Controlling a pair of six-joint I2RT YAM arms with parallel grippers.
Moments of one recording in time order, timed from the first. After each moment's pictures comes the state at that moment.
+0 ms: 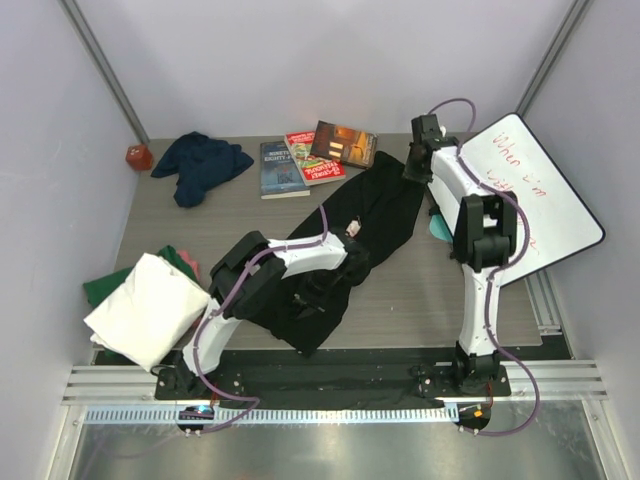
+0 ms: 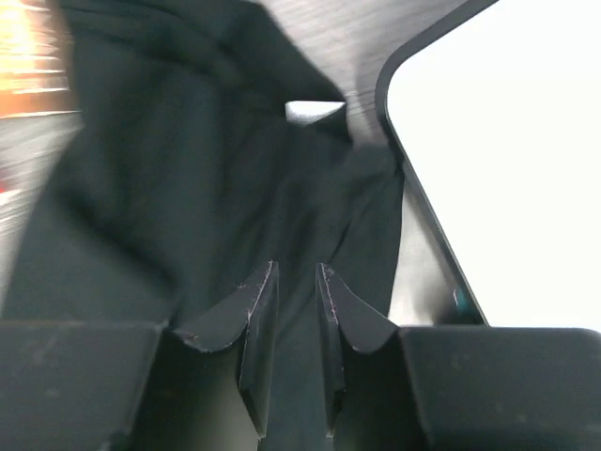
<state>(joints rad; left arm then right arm) -0.96 2.19 1.56 -1.35 -0.17 -0.61 0.14 2.26 1.95 -0.67 0.16 0.40</state>
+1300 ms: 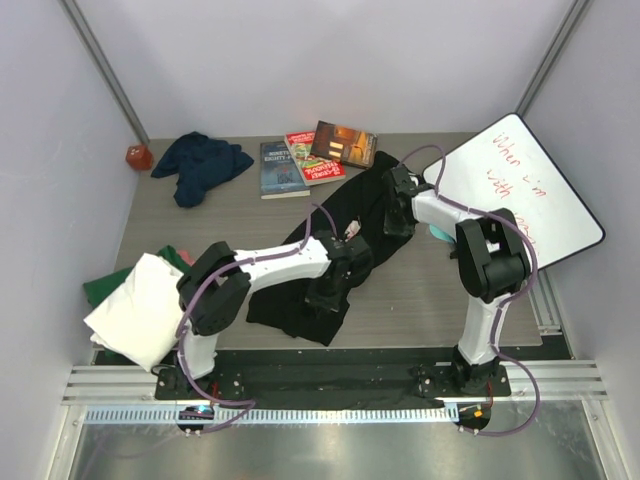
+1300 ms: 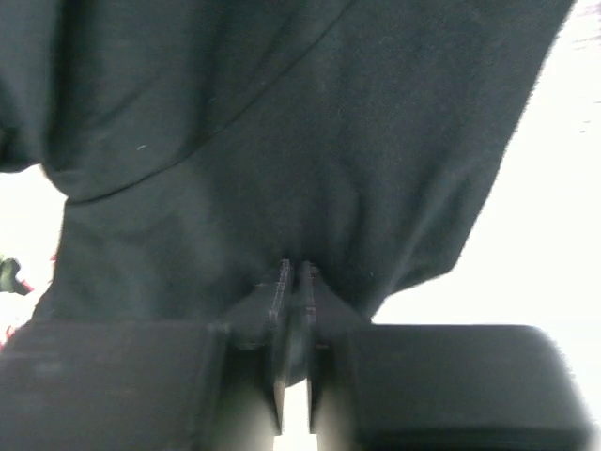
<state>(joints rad) -1.00 1.92 1.45 -1.08 -0.05 -0.61 0.33 1.90 1.30 -0.54 0.16 0.43</state>
